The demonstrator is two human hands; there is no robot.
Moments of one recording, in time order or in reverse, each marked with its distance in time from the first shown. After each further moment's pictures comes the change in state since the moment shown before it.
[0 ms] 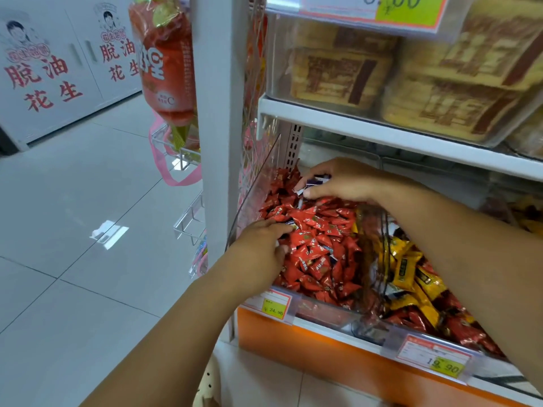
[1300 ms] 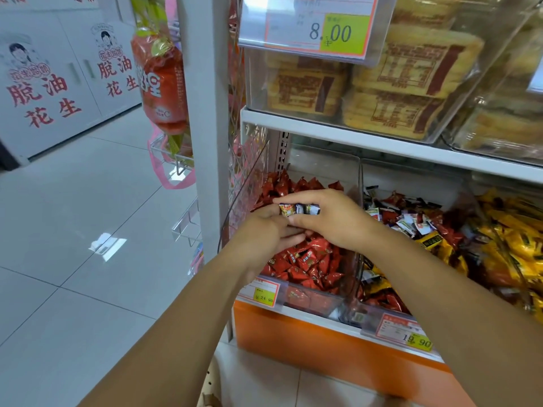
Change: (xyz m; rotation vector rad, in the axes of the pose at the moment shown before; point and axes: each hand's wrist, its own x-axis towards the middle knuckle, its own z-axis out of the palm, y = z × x) left_hand 0.007 0.036 -0.001 -1.270 -0.023 -0.316; right_hand -0.077 -0.025 0.040 0.215 0.140 -0.162
